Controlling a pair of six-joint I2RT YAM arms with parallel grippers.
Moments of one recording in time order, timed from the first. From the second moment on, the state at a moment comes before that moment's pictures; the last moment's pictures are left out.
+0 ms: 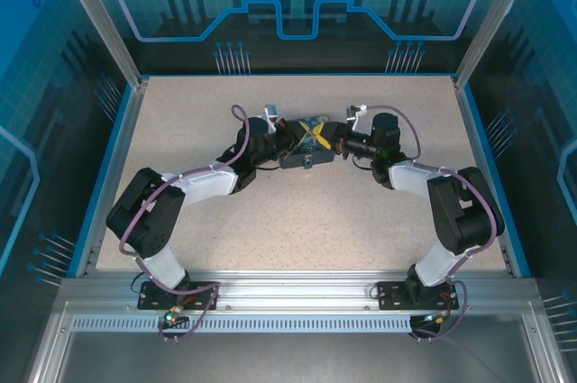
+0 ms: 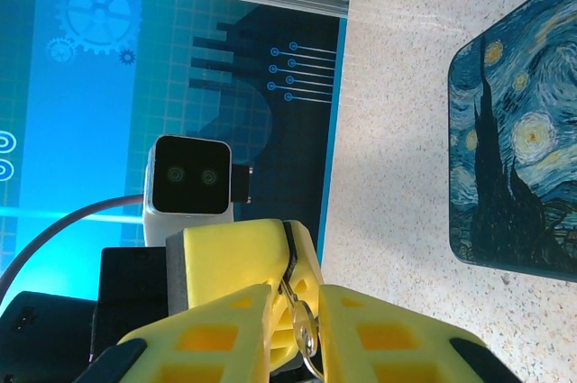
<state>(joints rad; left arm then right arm) -0.54 1.69 0.94 0.55 0.23 -1.32 0.29 1.67 0.81 0.69 -0.80 1.25</state>
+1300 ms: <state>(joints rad) -0.54 1.69 0.94 0.55 0.20 -1.32 0.30 1.70 0.81 0.72 -0.80 1.28</state>
